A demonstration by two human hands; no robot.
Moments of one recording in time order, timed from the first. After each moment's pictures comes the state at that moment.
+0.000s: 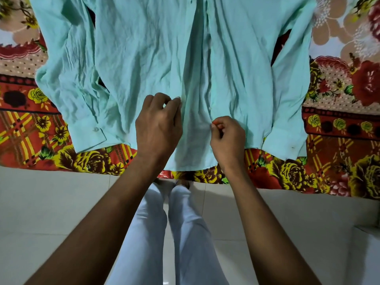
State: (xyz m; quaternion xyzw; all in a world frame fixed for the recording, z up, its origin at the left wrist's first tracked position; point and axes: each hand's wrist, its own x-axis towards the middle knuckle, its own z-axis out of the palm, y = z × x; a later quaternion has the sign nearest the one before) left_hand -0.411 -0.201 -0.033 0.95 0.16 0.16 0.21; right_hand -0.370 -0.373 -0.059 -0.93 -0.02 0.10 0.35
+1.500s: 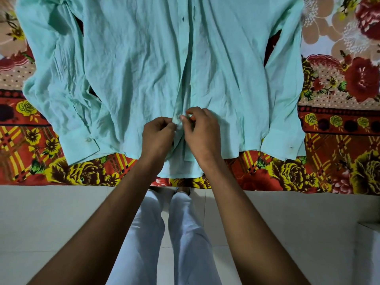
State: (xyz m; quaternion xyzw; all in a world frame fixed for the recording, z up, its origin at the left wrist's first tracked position) left_hand -0.409 -0.212 -0.060 0.62 0.45 -0.08 0.64; right_hand -0.362 -0.318 -0.068 -0.94 -0.08 0.09 0.32
